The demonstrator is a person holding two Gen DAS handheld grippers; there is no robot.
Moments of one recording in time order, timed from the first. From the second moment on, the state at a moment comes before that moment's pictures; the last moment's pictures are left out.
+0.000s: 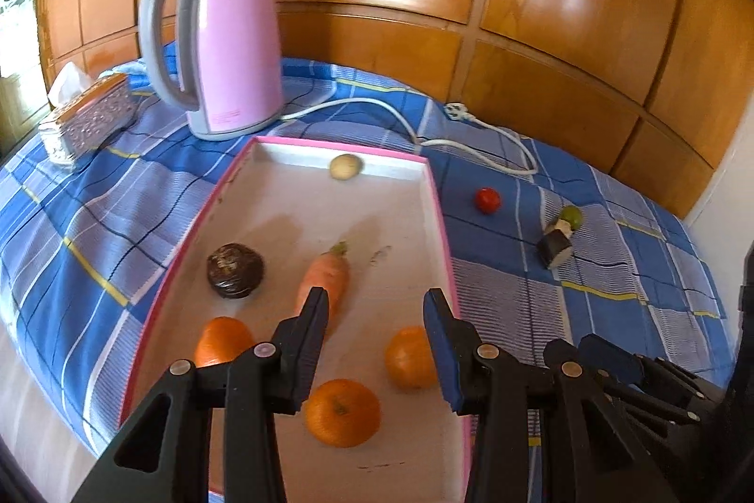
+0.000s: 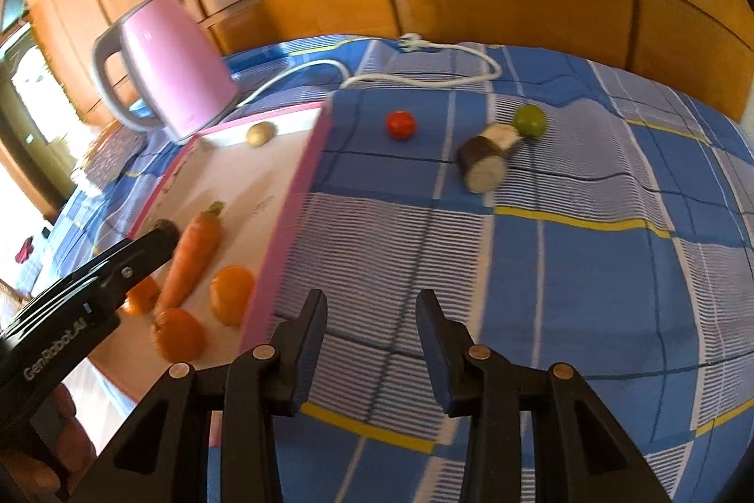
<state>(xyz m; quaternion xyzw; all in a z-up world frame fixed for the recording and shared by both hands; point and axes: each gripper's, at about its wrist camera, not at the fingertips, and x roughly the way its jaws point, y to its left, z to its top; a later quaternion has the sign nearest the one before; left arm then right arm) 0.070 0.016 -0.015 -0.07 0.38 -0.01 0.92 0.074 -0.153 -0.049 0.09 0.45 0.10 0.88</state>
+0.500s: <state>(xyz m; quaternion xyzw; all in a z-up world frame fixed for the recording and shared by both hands) 0.096 -0.019 -0.015 -0.06 0.39 -0.06 0.92 0.098 -0.198 -0.059 0.11 0.45 0.04 0.88</state>
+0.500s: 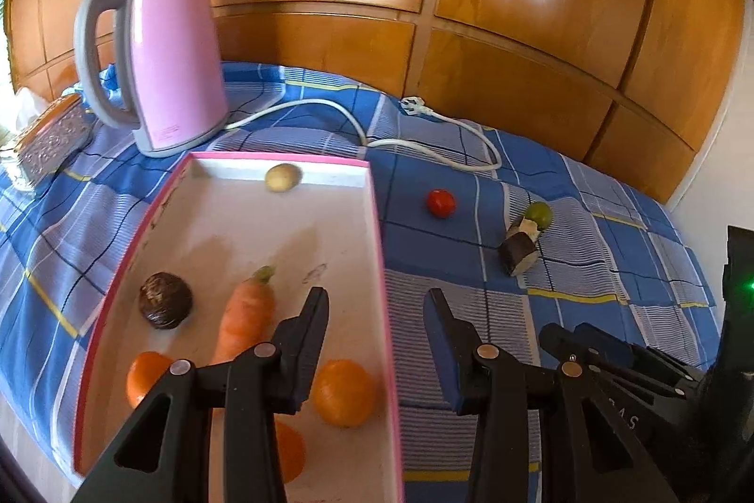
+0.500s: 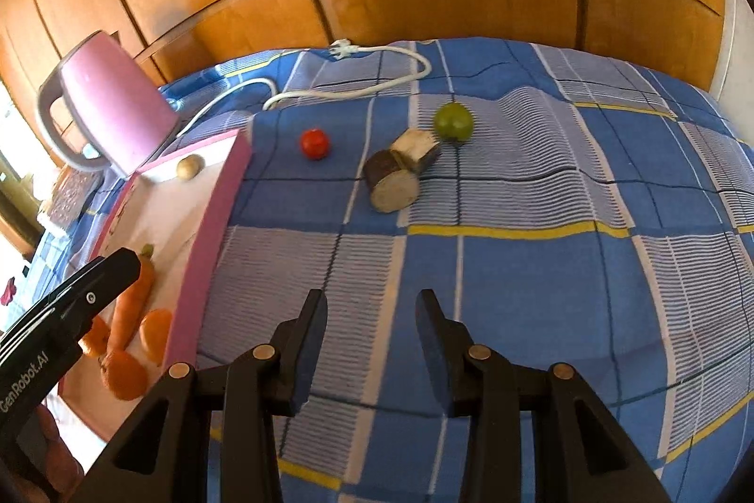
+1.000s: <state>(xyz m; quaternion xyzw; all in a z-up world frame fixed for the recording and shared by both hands) 0.131 -0.045 -0.029 -0.05 0.40 -0.07 0.91 0.134 -0.213 -0.064 0.12 0.45 0.03 0.89</state>
